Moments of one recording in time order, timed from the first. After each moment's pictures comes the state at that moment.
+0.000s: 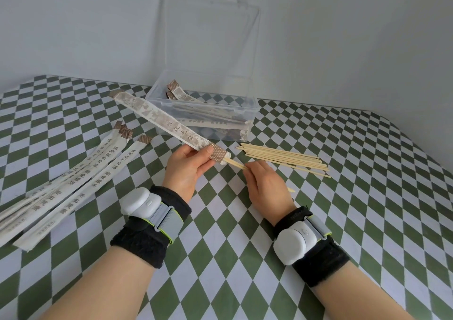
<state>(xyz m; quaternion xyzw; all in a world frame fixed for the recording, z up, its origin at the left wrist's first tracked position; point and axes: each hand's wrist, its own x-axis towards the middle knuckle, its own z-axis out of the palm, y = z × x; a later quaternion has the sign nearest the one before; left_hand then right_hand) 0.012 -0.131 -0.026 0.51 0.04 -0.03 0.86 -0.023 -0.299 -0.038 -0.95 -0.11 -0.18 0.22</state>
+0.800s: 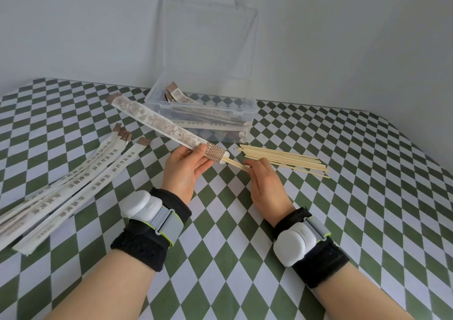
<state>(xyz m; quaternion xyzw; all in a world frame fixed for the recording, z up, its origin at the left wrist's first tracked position) 0.010 -0.131 -0.022 0.48 0.05 -0.02 0.88 -0.023 -0.297 -0.037 -0.93 -0.10 -0.17 0.30</state>
